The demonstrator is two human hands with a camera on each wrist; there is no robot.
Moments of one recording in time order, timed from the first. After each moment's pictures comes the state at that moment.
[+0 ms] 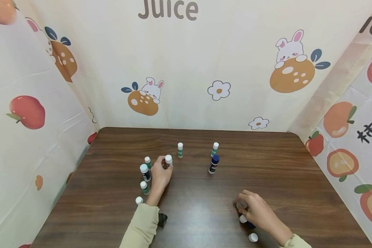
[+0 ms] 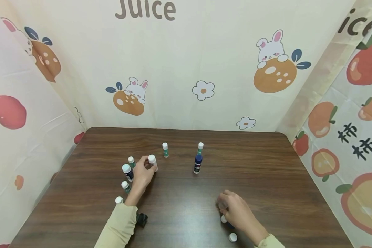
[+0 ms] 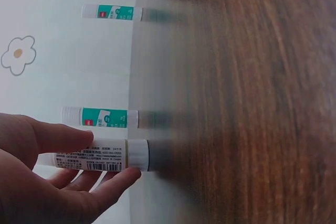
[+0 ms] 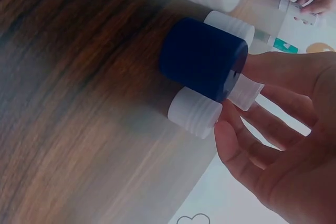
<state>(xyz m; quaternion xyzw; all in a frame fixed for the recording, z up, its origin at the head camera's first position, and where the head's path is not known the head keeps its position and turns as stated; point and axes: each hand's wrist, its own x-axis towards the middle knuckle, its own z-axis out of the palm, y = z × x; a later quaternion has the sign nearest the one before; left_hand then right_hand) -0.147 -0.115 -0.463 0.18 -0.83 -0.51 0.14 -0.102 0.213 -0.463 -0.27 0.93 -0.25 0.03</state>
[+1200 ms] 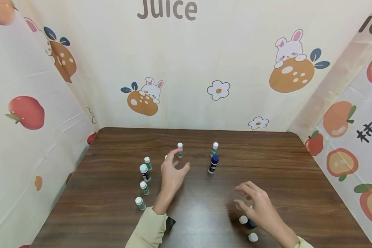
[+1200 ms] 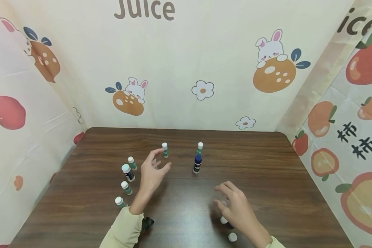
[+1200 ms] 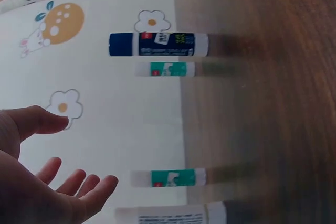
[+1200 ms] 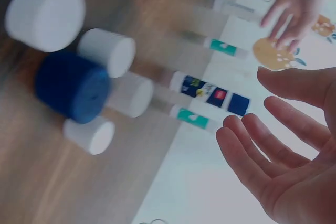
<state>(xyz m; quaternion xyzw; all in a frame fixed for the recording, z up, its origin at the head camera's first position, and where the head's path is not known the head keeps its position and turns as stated) -0.133 -0.073 -0.426 0.04 -0.77 -0.59 0.22 -0.090 0.198 -0.428 -0.27 0.90 -0.33 -0.13</state>
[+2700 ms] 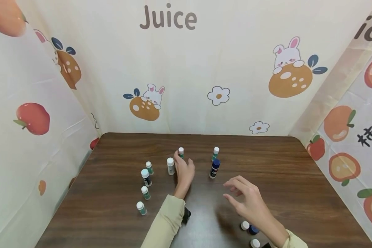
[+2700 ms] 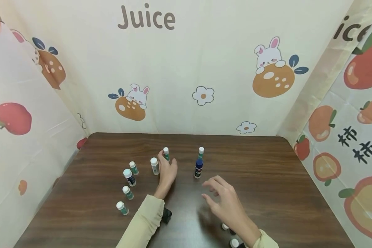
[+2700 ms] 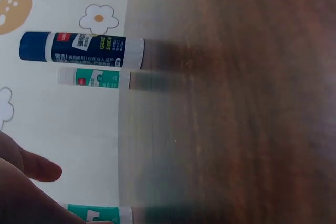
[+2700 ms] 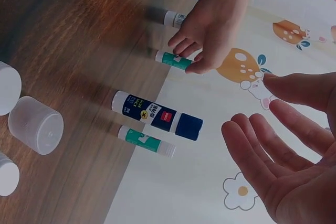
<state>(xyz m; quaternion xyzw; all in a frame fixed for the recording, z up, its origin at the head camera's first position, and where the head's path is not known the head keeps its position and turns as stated) -0.187 -0.039 -0.471 0.19 -0.76 -0.60 0.16 -0.099 0.164 -0.402 -0.31 0.85 -0.39 -0.18</state>
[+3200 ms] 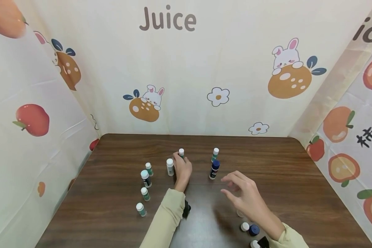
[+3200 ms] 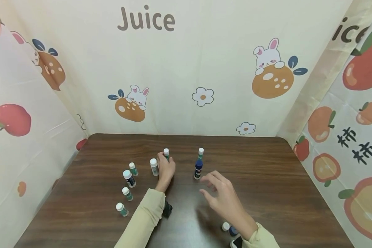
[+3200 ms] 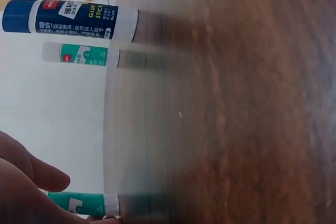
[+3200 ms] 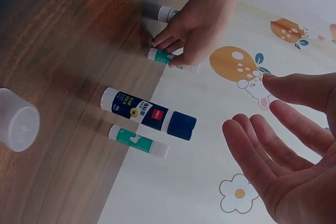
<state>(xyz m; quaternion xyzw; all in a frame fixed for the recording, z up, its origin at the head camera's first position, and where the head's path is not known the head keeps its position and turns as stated) -0.208 -0.043 -0.480 0.23 -0.77 -0.56 0.18 -0.112 0.159 -0.397 -0.32 0.84 -0.39 -0.18</state>
